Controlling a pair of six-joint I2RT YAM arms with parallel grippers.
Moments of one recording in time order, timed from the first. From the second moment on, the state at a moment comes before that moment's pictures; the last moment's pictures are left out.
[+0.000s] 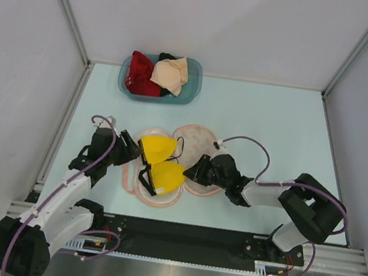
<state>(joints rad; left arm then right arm) -0.22 0.86 0.46 -0.26 0.04 -0.70 0.86 1.56 0.52 0.54 -0.07 0.99</state>
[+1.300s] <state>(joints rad) -0.61 0.70 0.51 -0.37 0.00 -0.72 0.44 1.08 0.31 0.07 0.05 0.66</state>
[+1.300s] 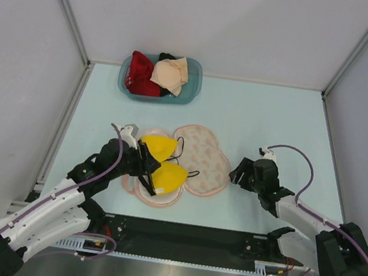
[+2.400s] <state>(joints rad) -0.61 1.14 0.49 -0.20 -0.17 -0.71 0.73 1.09 0.54 0.10 0.18 0.61</state>
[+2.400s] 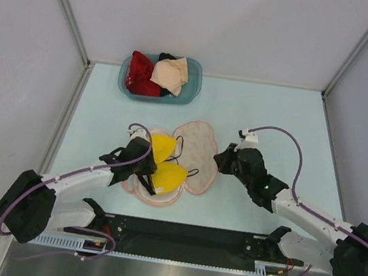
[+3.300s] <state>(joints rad) -0.61 0.92 0.41 -0.23 -0.21 -0.77 1.10 1.43 0.76 0.30 0.13 0.73</state>
